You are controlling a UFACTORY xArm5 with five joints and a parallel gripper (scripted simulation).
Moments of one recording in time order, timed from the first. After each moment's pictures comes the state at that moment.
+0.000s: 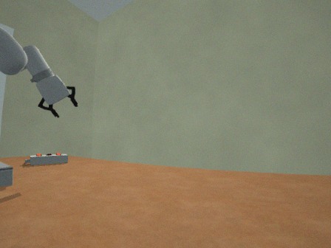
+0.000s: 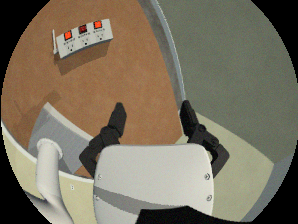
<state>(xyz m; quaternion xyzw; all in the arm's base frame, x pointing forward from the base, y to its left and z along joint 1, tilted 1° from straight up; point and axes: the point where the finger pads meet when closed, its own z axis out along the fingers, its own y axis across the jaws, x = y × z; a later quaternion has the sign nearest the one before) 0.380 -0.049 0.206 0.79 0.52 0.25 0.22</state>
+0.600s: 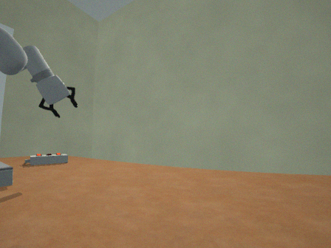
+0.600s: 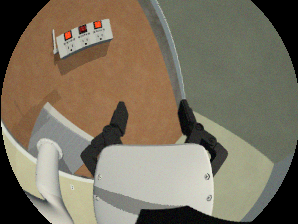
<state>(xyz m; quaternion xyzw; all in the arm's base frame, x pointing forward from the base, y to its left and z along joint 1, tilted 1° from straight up) 0.380 -0.049 0.206 0.79 0.52 0.25 0.22</state>
